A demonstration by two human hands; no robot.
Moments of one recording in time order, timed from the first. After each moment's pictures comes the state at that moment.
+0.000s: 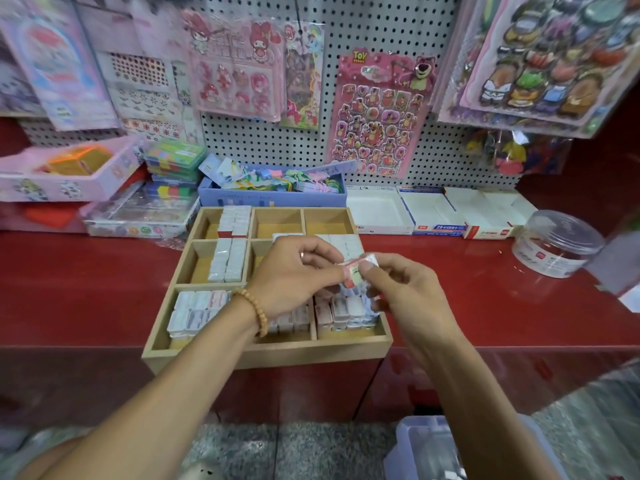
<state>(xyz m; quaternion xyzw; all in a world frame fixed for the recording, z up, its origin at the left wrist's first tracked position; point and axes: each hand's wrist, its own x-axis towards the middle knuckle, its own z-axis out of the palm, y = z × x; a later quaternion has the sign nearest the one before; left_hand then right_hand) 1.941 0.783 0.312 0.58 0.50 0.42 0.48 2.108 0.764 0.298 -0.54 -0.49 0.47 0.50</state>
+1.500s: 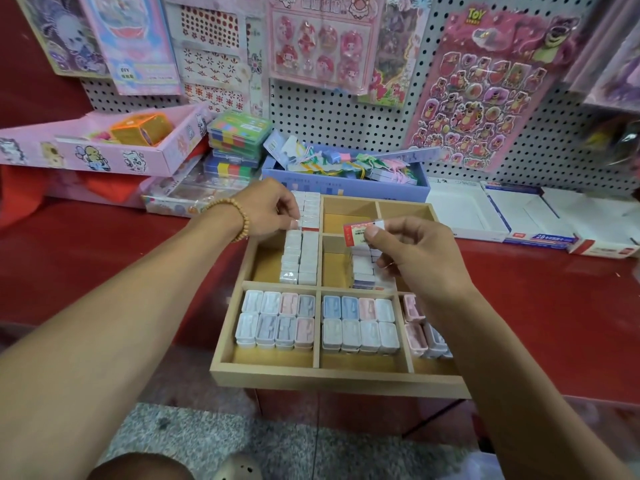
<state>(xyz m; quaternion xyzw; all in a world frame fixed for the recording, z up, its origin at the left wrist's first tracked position) 1.777 0.912 0.287 0.73 0.63 0.18 0.20 2.009 0.838 0.297 -0.53 -0.54 0.47 0.45</state>
